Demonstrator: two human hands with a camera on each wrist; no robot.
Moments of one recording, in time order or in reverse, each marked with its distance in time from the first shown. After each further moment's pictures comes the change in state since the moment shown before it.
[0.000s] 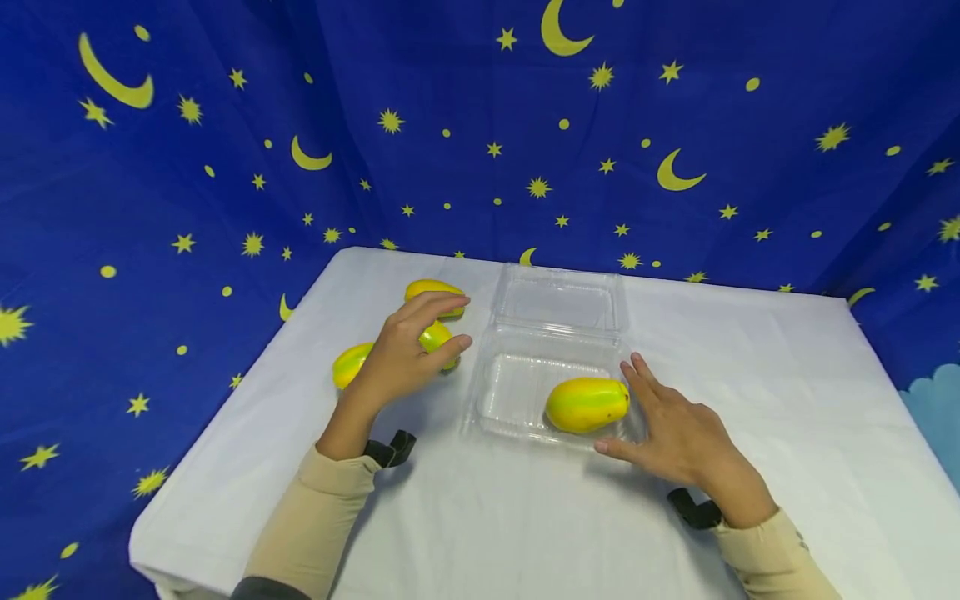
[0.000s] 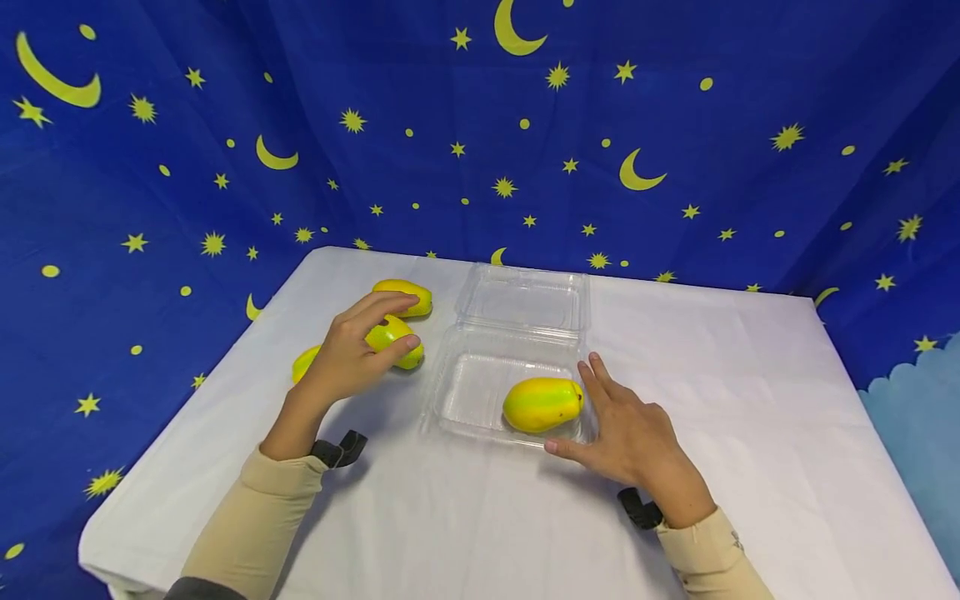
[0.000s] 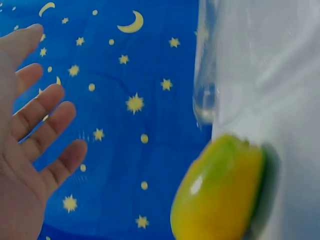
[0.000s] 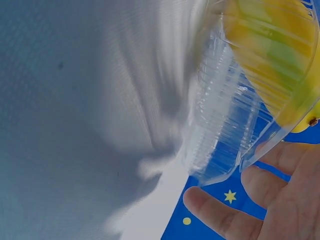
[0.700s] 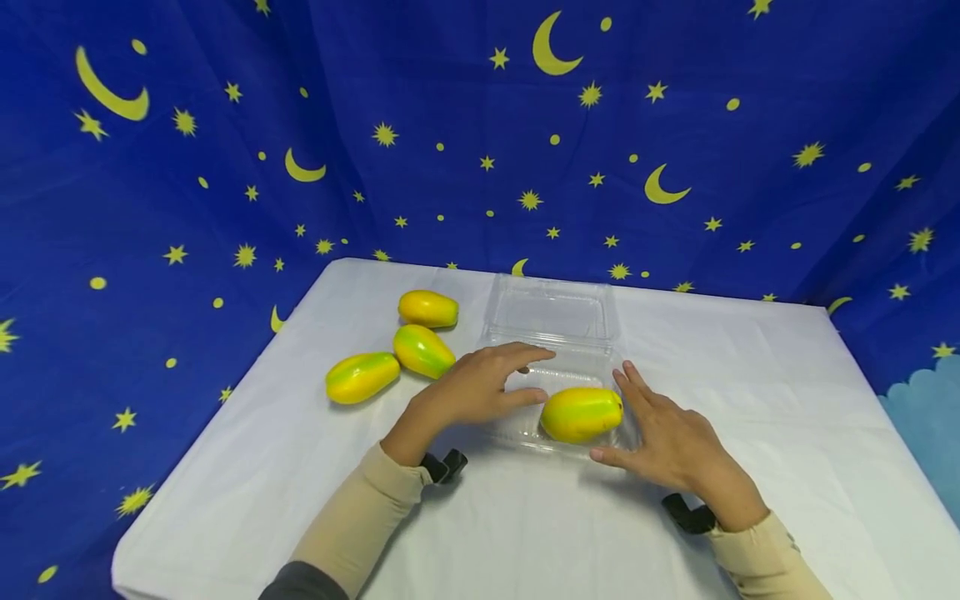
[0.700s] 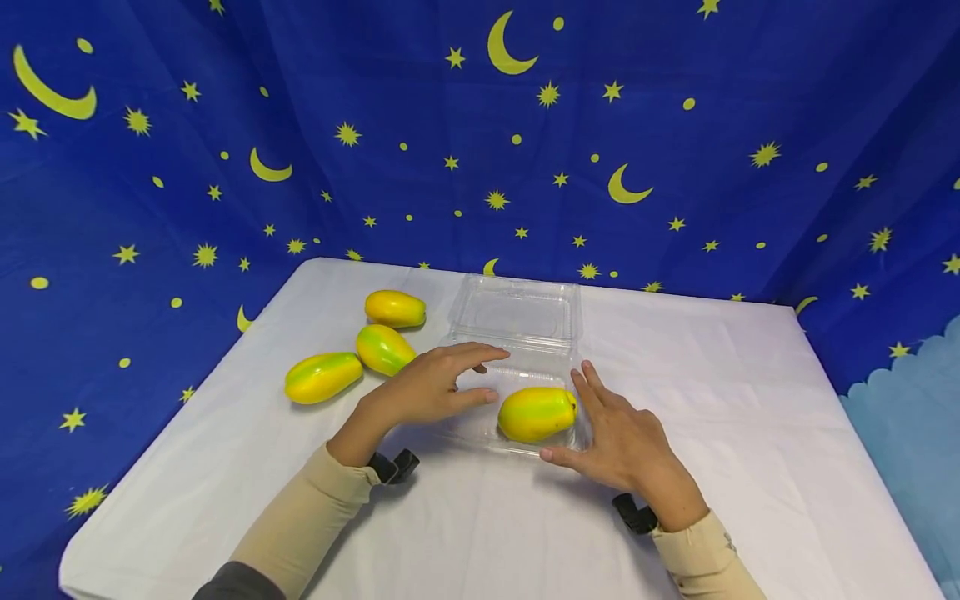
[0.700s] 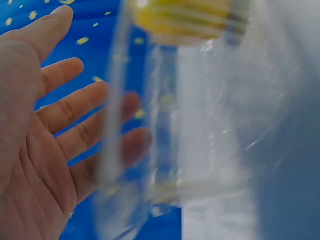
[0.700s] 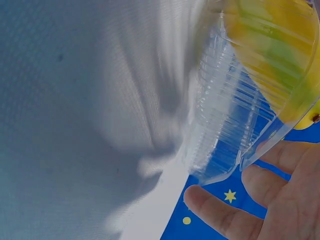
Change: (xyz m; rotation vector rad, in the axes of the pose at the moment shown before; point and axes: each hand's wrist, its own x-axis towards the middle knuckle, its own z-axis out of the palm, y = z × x) left_hand 0.024 0.029 0.074 0.070 -0.508 0.028; right_hand 0.000 0.000 0.001 -0.006 0.006 0.008
